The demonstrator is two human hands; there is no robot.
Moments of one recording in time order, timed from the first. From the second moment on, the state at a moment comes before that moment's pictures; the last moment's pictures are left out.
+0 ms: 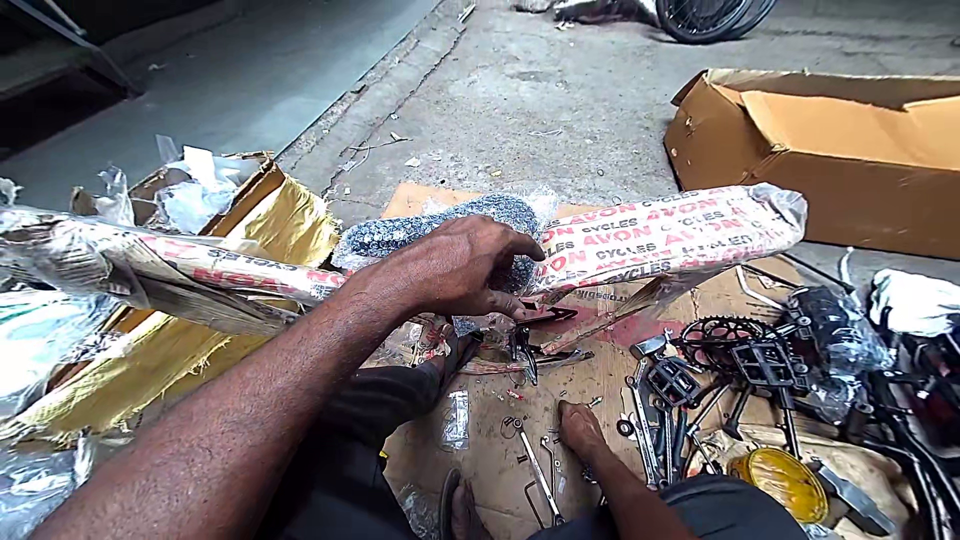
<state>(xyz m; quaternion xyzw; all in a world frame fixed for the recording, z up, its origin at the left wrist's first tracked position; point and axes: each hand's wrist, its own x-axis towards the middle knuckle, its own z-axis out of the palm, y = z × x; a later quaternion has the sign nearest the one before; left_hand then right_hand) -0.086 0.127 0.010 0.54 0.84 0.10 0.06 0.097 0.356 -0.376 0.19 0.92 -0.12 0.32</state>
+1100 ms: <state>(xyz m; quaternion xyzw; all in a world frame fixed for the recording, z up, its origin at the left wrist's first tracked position) -0.038 0.190 -0.044 0.47 0.85 0.06 0.21 0.071 0.342 -0.196 0.11 0.49 -0.86 -0.04</state>
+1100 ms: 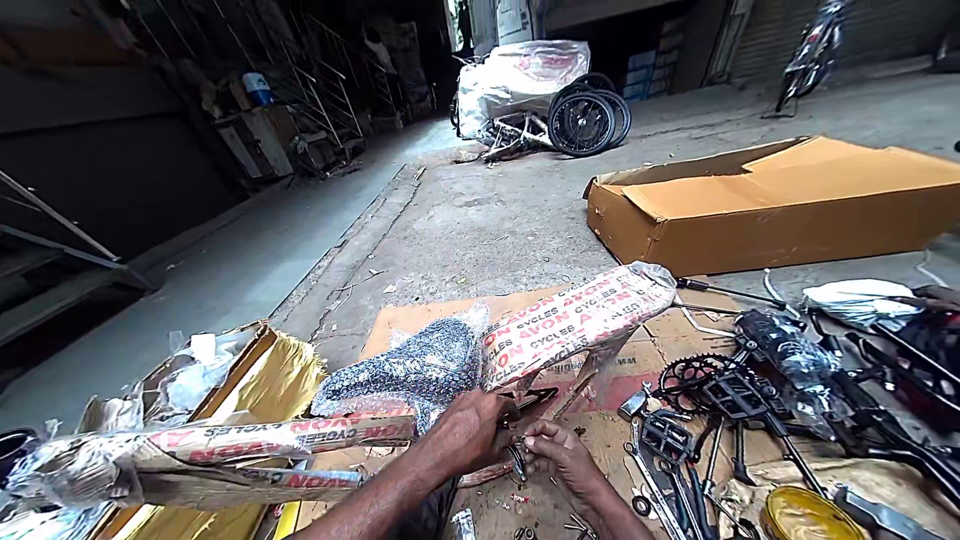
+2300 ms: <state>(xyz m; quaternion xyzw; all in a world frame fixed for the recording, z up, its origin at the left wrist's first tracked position) -0.037 0.182 -0.035 0.43 0.85 0.17 0.25 0.075 0.316 -0.182 0.08 0.48 -0.85 -0.20</state>
